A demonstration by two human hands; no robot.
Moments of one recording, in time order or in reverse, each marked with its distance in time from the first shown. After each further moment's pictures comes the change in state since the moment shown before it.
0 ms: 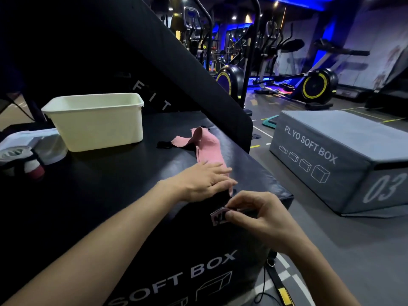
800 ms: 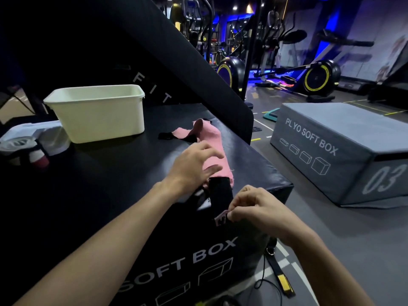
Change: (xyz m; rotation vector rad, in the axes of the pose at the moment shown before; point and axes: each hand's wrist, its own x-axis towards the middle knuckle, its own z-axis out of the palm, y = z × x) left_hand -0.018 -0.002 0.012 -0.198 0.626 -0.119; right_hand -0.003 -0.014 0.005 -0.125 -0.108 0.336
